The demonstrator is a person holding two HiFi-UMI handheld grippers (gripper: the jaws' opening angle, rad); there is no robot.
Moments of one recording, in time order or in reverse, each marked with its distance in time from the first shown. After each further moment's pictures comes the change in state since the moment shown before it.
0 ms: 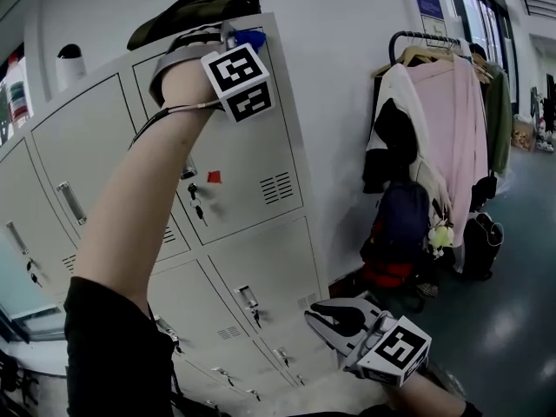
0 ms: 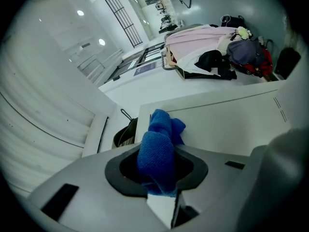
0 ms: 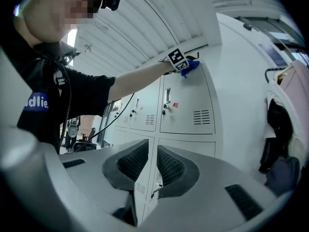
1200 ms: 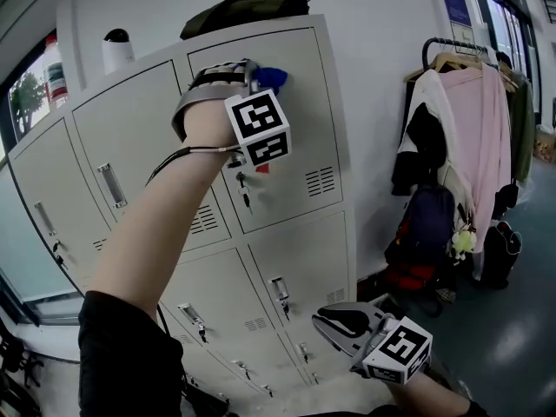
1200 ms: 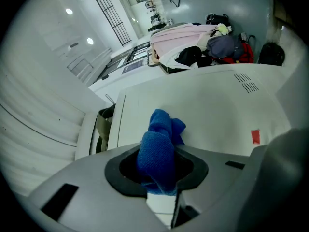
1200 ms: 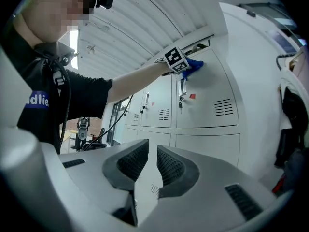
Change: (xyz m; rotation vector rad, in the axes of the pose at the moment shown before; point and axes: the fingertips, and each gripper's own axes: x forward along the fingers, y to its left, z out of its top) left arm -0.051 -0.058 -0.071 0.087 0.031 -0.091; right arm 0.041 0.051 -0.017 0.073 0.050 0.095
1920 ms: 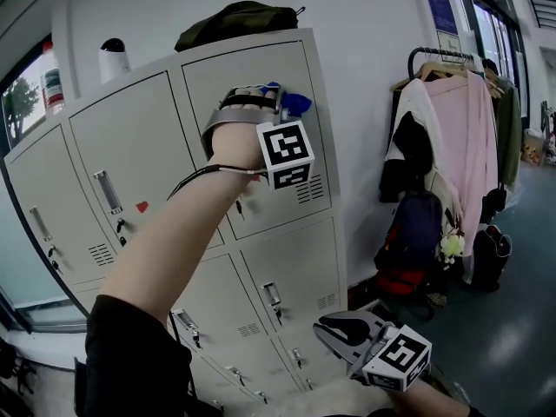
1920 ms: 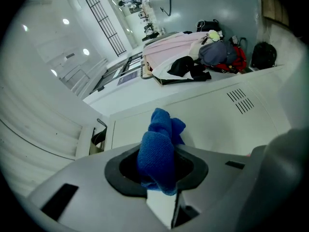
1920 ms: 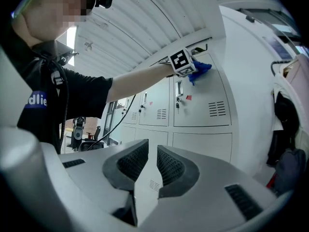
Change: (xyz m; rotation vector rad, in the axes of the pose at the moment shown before) left arm -0.014 -0.025 0.067 0.068 -0.104 -0.004; right arm -0.023 0.007 0.000 -0.008 0.018 -0.065
